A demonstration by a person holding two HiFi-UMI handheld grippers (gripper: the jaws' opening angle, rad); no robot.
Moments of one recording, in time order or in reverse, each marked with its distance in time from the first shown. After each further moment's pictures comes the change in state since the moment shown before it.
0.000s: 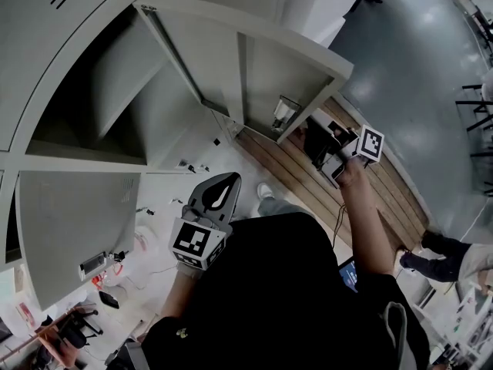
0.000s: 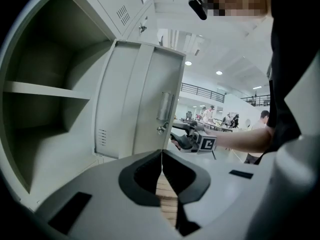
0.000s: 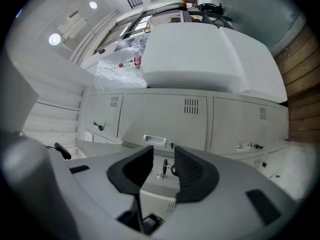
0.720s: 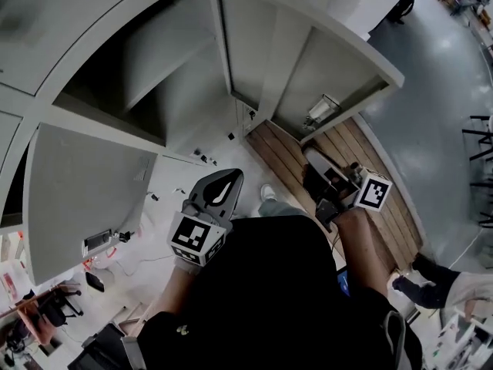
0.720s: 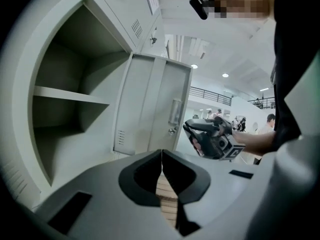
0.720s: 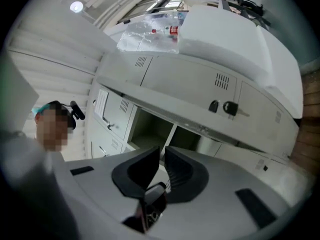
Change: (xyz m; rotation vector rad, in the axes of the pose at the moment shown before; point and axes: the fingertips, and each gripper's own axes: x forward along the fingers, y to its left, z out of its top) left arm -0.045 0.029 -0.002 -0.033 -0.041 0.076; right arm 0.017 0.062 -0.123 -0.284 0.192 0.036
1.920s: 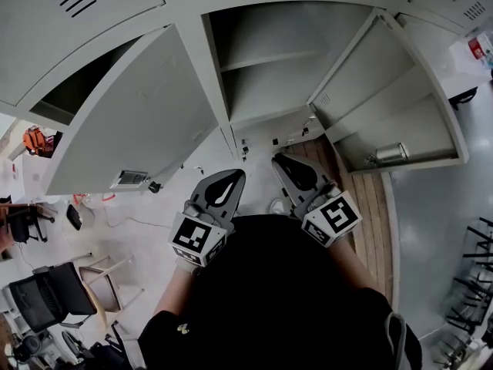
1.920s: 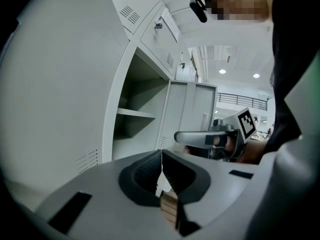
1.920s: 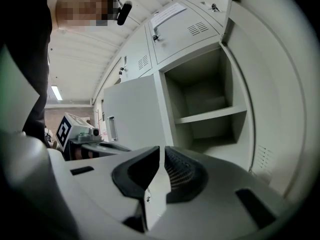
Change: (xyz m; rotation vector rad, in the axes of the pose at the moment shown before) left arm -0.121 0.057 -0.010 -0.090 -0.145 0.390; right arm 0.141 0.045 -0.143 -0.926 0.409 0.054
